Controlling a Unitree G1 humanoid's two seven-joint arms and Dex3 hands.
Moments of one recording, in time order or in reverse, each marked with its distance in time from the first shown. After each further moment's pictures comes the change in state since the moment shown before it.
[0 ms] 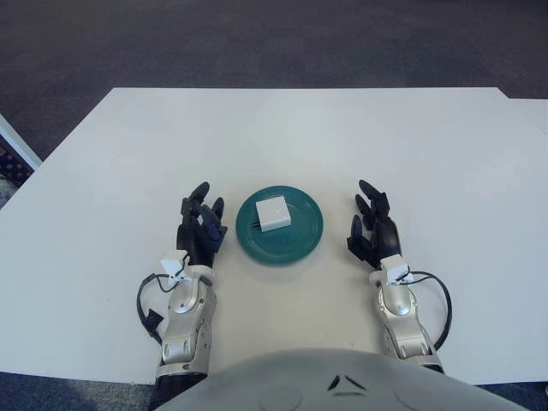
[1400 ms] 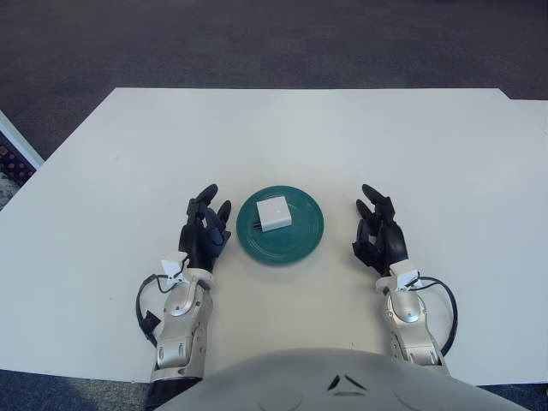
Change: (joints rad) left arm 0.026 -0.013 -0.001 -0.044 -0.034 0.193 -0.081; right arm 0.052 -0.009 -0.023 -0.089 0.062 0.047 0.080
